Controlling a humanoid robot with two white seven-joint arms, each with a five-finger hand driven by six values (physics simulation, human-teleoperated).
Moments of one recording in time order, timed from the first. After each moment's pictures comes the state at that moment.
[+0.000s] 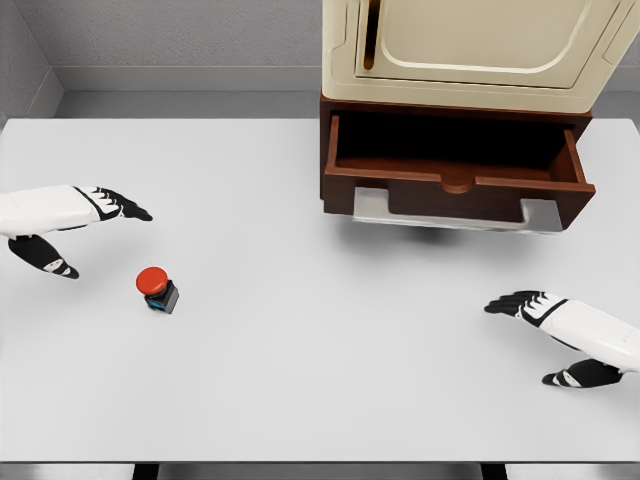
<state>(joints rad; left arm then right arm) -0.55 1.08 -0.63 -1.45 -0.09 -0.61 -0.58 0.32 -0.75 -0.16 -1.76 0.21 -0.61 0.61</state>
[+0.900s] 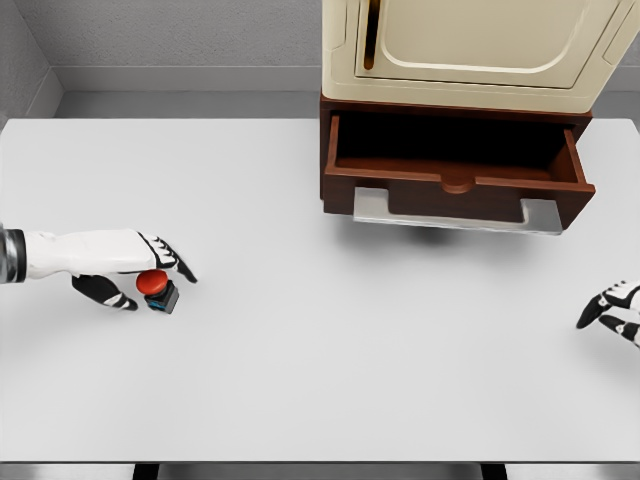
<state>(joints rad) -0.60 1.00 -0.82 -1.49 -0.12 -0.61 -0.57 0.48 -0.84 -0.40 -1.76 0.00 -0.61 0.61</state>
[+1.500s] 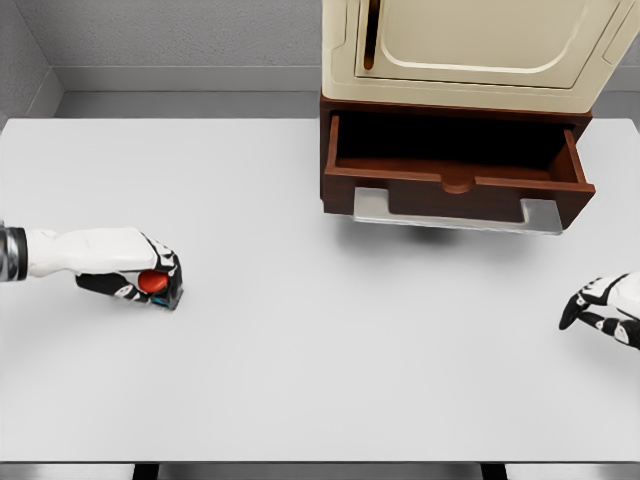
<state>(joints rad) -0.61 1.00 -0.82 -1.50 -0.12 -0.61 -0.58 0.40 -0.92 -0.28 -1.76 -0.02 -0.61 0.61</state>
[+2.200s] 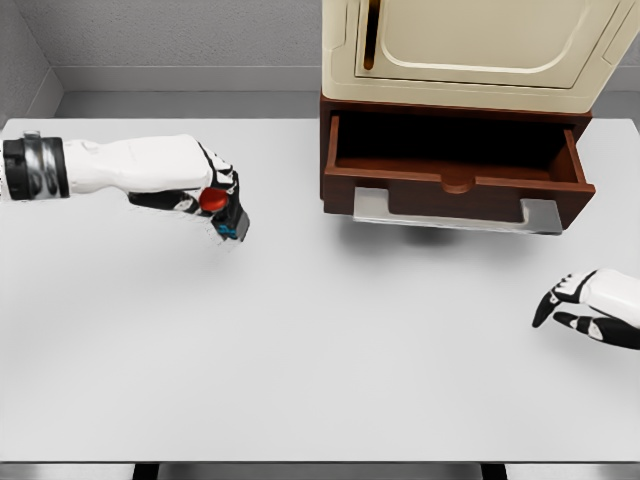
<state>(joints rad) -0.86 0.84 -0.82 -1.53 -0.11 -0.61 -0.56 0.31 -0.93 -0.17 -1.76 -0.02 -0.61 0.61</state>
